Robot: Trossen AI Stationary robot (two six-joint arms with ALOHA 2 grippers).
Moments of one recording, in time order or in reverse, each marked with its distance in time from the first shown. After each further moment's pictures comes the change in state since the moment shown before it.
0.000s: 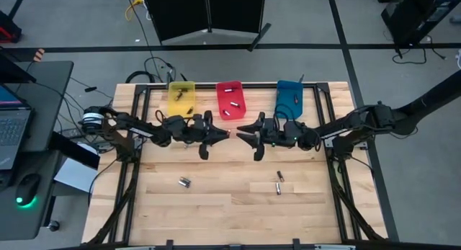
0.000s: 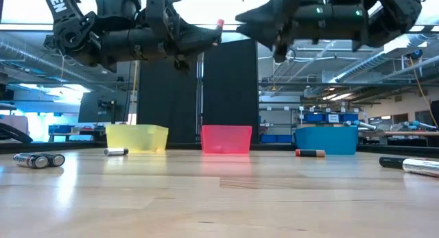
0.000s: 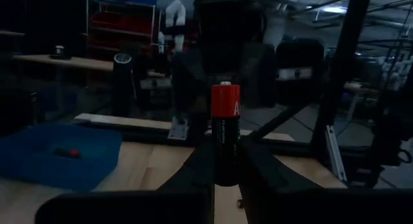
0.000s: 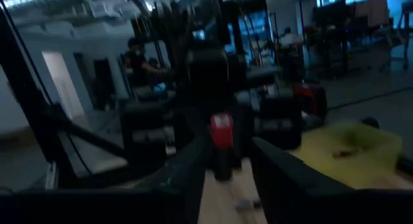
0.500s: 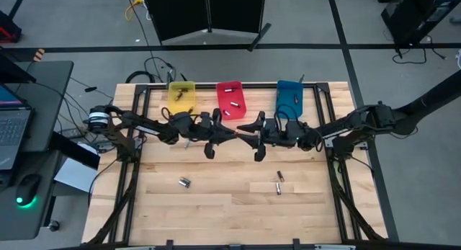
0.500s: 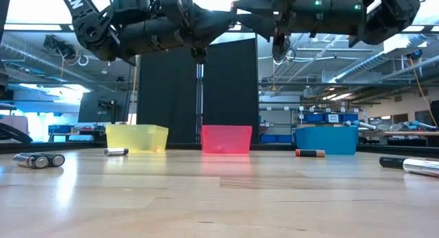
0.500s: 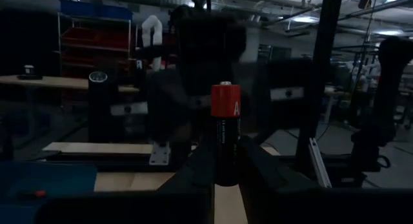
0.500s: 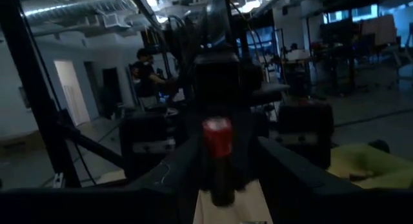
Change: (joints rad) left arm 0.005 0.063 0.140 -0.013 0.096 0.017; right arm 0.011 -0.004 0.017 0.043 -0.016 -0.045
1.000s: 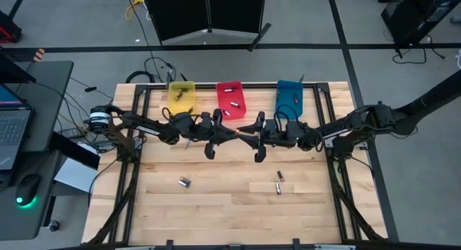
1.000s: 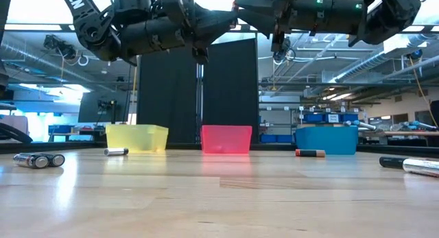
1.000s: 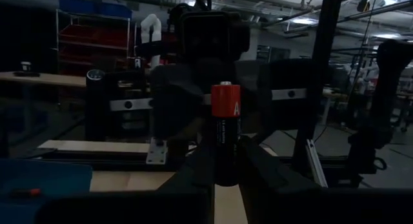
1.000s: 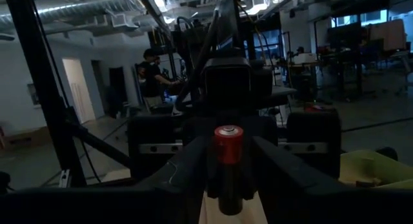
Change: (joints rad) left arm -0.006 0.007 0.007 0.000 0.000 -0.017; right arm 0.002 0.000 0.000 0.009 -0.020 -0.019
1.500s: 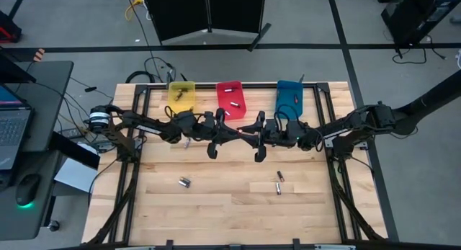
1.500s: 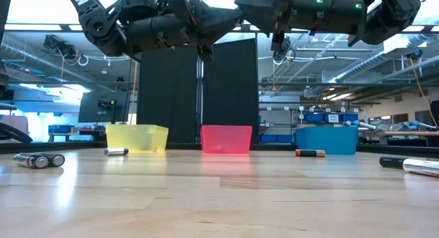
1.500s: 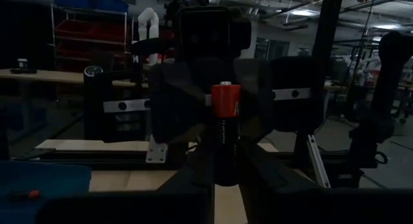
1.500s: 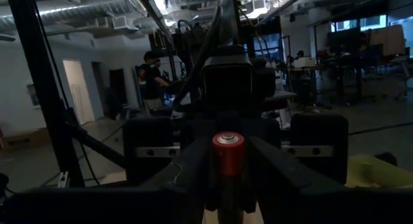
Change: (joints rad) left arm -0.001 0.000 0.053 -0.083 0.012 0.022; right arm -0.001 0.000 0.000 0.014 -0.003 -0.015
